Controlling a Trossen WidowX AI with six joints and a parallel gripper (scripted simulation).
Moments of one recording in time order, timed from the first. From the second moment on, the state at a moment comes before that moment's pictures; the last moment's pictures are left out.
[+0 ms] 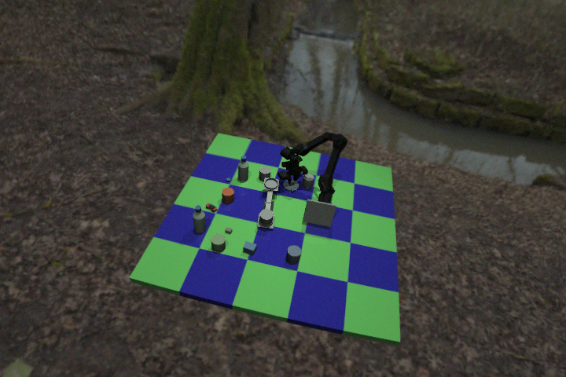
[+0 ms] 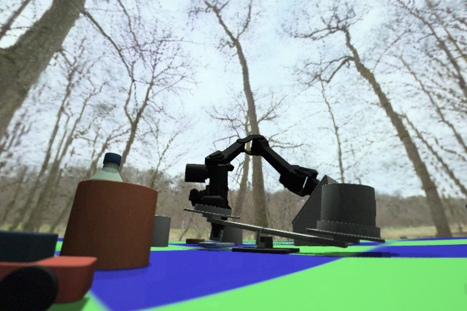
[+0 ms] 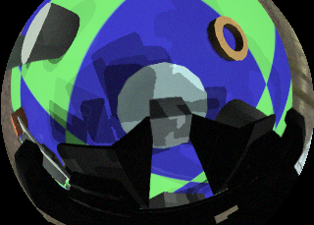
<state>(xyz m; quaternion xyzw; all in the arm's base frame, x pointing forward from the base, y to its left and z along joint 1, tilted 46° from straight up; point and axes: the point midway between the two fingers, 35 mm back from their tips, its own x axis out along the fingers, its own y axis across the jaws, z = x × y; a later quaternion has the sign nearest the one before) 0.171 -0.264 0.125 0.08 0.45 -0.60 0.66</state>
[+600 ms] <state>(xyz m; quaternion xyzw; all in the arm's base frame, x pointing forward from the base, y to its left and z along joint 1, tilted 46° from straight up) 0.171 -0.267 0.122 0.08 0.45 -0.60 0.66</state>
